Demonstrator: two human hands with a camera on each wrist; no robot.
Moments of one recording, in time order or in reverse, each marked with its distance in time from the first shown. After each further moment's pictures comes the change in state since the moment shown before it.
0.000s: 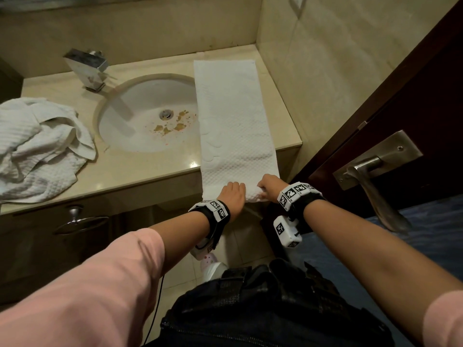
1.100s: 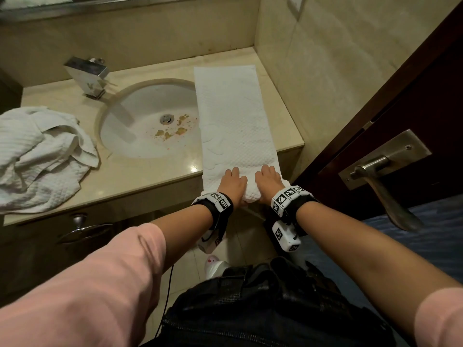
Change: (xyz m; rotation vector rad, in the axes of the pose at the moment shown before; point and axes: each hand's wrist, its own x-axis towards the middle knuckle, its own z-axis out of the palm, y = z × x) left_hand 0.012 -0.025 -0.032 -0.086 -0.002 -0.025; right_hand 0.014 -0.025 0.011 -0.181 0.266 0.081
